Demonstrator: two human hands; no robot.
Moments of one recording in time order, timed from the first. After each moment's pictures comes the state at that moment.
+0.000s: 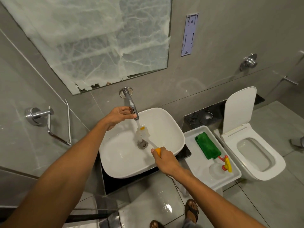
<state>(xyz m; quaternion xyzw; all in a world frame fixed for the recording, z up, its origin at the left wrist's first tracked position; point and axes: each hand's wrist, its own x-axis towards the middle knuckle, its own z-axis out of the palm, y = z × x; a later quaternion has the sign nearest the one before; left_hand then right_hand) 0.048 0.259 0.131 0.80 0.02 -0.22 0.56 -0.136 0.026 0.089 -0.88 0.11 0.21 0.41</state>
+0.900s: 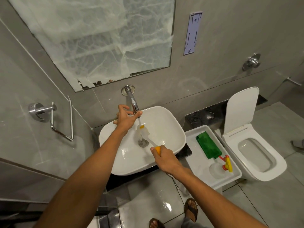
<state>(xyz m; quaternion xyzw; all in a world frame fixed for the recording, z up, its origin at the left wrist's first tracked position) 0.020 0.211 0.096 0.83 0.15 0.00 0.54 -0.136 0.028 0.083 -0.88 0.09 0.21 0.41</state>
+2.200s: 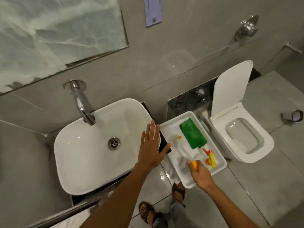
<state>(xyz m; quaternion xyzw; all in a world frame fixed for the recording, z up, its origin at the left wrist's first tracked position) -0.036 -0.004 -0.058 0.96 -0.16 -0.06 0.20 -0.155 -0.224 -0.081 -0.82 0.31 0.21 0.43</state>
